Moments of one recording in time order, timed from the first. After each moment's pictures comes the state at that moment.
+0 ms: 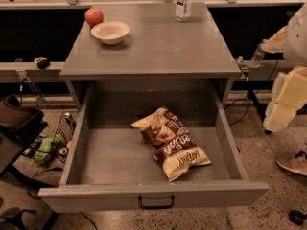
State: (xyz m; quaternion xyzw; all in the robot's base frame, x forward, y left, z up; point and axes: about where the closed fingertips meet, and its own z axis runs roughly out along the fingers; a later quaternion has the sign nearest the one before) arm 0.438 -0.217 0.976 -0.60 0.78 -0.03 0.16
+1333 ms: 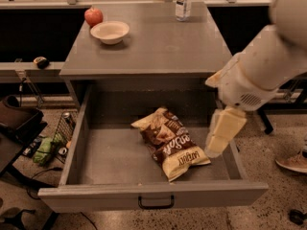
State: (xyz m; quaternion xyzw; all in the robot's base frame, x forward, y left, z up) arm 0.445 -0.132 0.886 -0.64 0.75 0.04 0.18
